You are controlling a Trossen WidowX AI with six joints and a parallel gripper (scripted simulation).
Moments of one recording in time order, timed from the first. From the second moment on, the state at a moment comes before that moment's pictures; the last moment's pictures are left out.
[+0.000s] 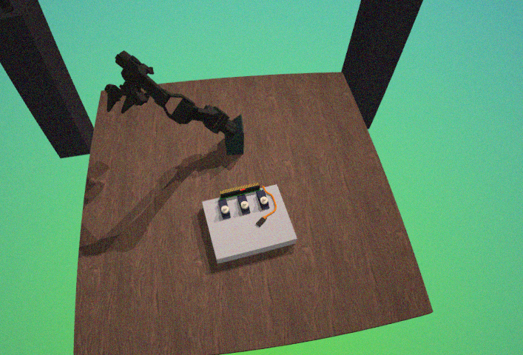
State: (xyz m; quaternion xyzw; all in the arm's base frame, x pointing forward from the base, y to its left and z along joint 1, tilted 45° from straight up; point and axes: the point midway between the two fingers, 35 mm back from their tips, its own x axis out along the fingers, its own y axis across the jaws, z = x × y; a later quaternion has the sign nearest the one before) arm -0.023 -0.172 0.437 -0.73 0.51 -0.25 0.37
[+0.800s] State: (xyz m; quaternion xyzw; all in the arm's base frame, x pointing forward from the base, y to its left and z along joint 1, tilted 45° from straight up) arm -0.009 -0.183 0.423 -0.72 0.47 -0.24 0.45
